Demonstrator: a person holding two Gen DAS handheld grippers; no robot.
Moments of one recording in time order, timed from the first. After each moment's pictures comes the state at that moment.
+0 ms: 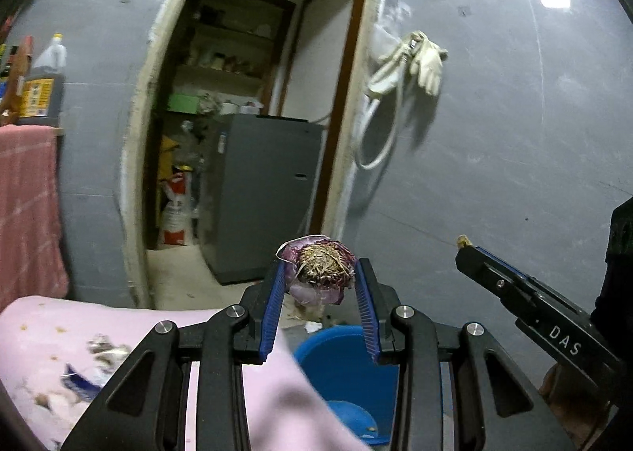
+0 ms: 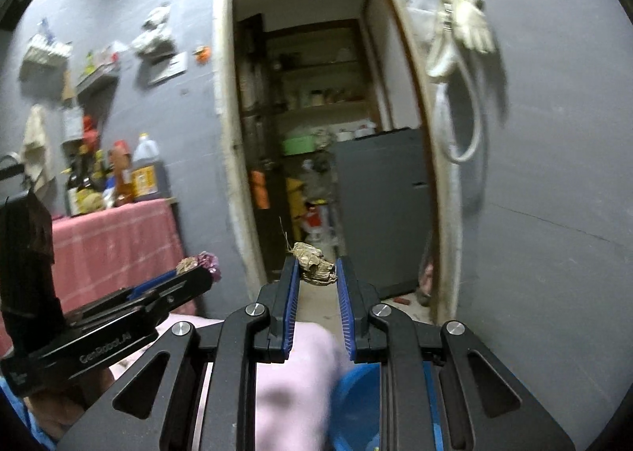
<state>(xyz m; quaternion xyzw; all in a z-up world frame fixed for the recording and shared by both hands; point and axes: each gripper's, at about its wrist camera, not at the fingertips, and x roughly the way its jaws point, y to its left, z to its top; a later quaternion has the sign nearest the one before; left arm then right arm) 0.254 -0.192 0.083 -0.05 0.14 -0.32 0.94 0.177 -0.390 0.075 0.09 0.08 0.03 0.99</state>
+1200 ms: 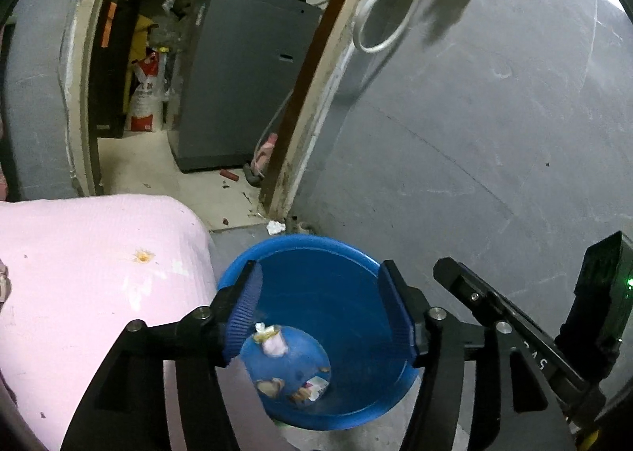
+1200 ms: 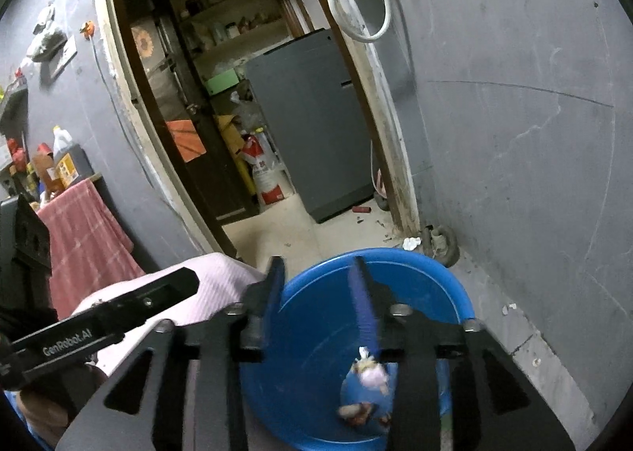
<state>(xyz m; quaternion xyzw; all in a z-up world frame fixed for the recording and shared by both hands) 0.329 -0.288 -0.003 -0.06 0.34 -0.35 0.87 0.222 -0.493 -0.017 0.19 0.22 -0.02 0.96</state>
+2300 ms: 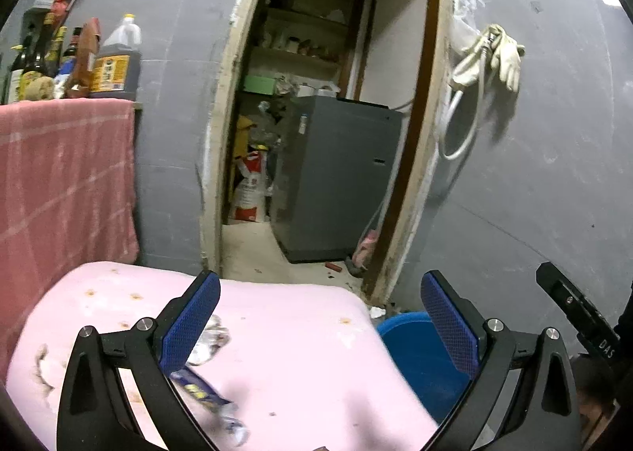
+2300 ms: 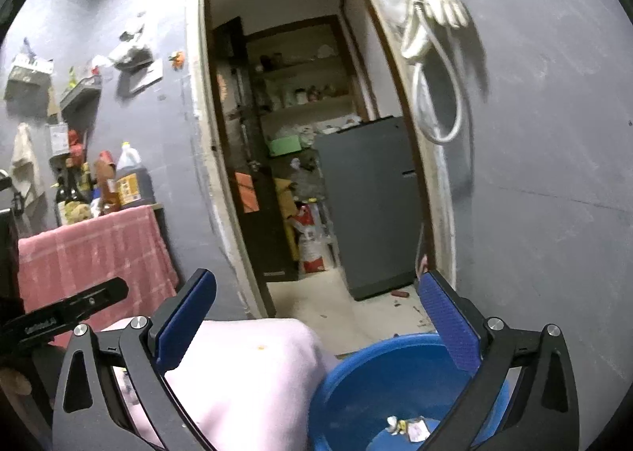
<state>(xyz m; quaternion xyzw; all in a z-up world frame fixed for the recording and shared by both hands) 0.261 -0.132 0.066 -0.06 0.18 -0.18 0.97 0.193 -0.413 0.048 0.11 0.07 0.04 0.99</state>
